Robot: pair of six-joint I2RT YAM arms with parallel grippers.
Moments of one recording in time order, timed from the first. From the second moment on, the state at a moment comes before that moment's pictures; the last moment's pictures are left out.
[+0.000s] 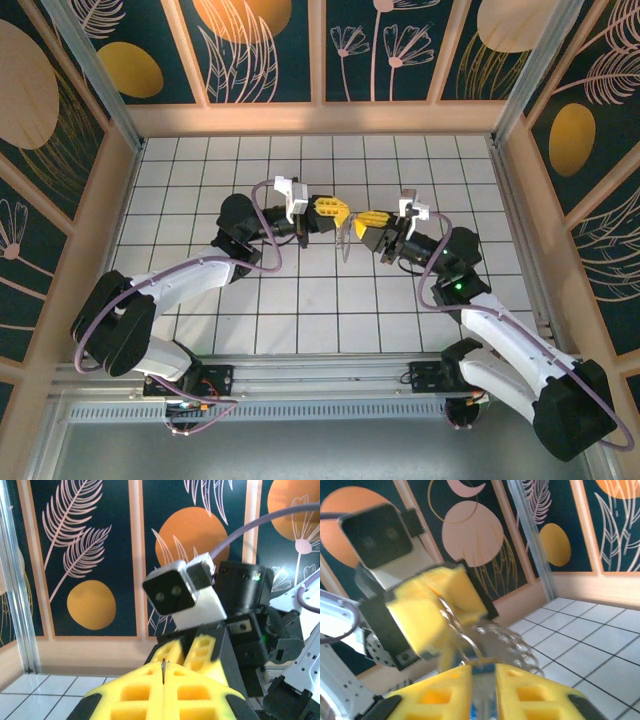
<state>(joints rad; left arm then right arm) -0.68 1.46 0.85 0.97 0.83 -0.25 0.48 0.90 0.48 0.62 -0.66 0.50</state>
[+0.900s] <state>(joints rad) -0.68 1.53 0.86 1.06 0.83 -0.37 0.36 0.86 0.51 0.62 -0.79 0.49</state>
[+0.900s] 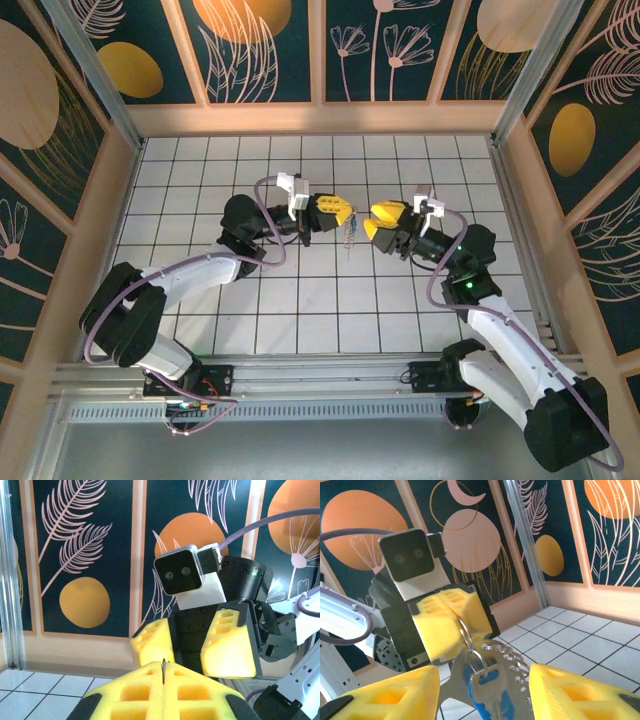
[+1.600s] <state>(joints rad) -0.68 1.68 0.96 1.20 0.86 -0.63 0.31 0.99 0.52 0.84 -0.89 0.60</state>
